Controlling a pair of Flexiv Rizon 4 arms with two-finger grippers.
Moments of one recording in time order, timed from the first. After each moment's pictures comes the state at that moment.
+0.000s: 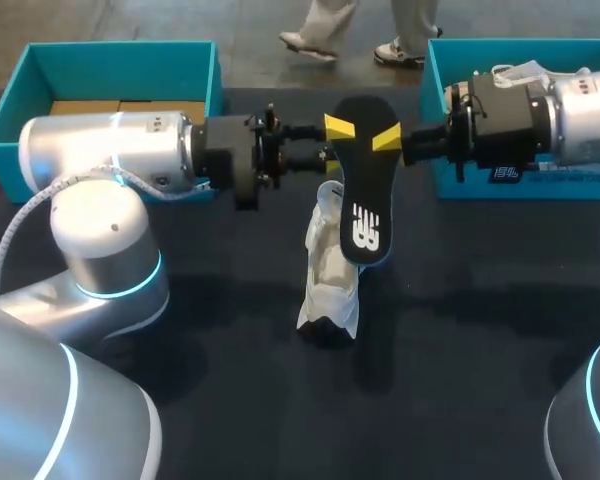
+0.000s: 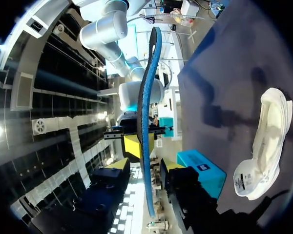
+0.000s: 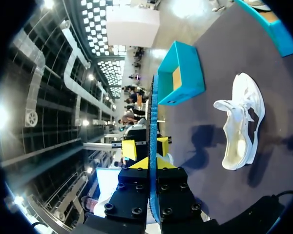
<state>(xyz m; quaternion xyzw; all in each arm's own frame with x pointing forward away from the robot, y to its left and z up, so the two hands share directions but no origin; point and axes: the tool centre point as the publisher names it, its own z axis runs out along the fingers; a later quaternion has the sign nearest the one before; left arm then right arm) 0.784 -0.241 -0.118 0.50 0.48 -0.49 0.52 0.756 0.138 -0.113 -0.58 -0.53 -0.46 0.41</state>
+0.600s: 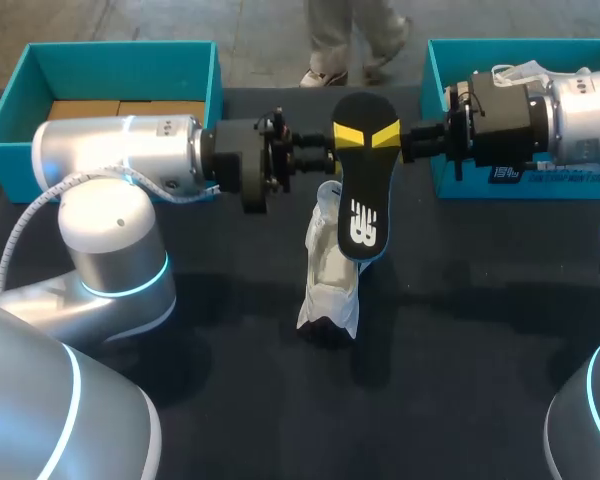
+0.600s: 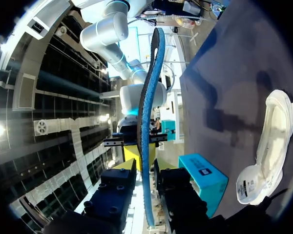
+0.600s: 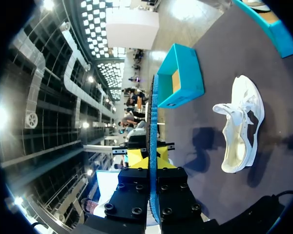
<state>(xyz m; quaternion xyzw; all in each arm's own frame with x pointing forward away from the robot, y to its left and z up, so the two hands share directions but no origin) 0.778 -0.251 -0.122 0.50 0.47 -0.51 0.52 0.763 0.138 -0.116 -0.59 -0.52 -0.47 0.40</state>
